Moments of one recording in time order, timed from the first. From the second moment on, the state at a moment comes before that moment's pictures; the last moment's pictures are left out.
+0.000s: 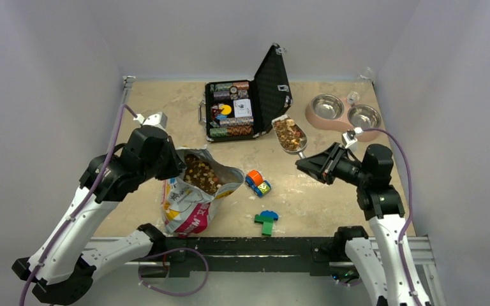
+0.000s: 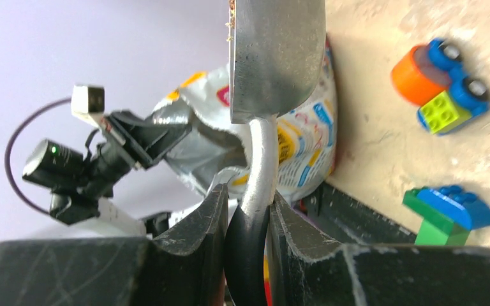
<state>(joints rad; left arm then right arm) -0.63 0.93 1.33 -1.19 -0.19 -0.79 0.09 0.62 0.71 -0.44 -0.84 1.15</state>
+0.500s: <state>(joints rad) -0.63 0.88 1.33 -1.22 -0.16 -0.70 -0.29 0.84 0.63 -0.25 -0.89 1.07</state>
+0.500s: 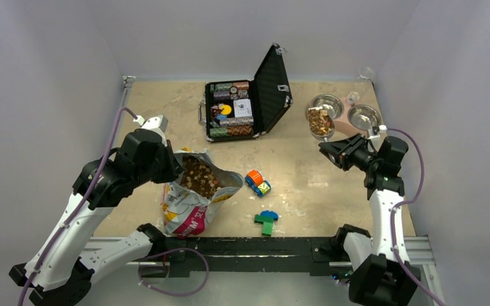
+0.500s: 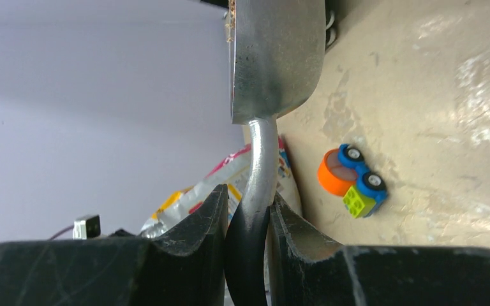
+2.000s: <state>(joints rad) -0.63 1.03 1.41 -1.22 -0.10 -0.49 -0.32 1.79 1.41 -0.64 -0.69 0.99</state>
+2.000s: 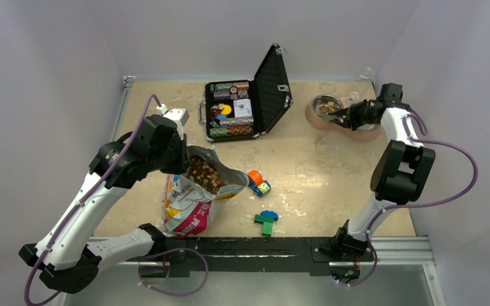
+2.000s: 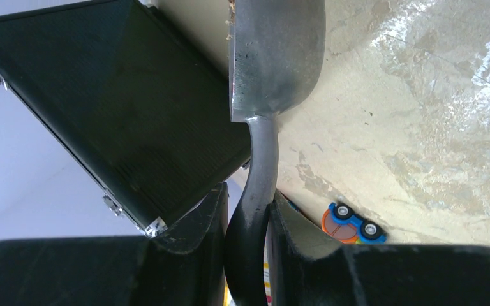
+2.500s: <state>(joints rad) -0.63 1.02 1.41 -1.22 -0.13 -0.50 -0.31 1.96 1.70 -0.91 -0.66 1.09</state>
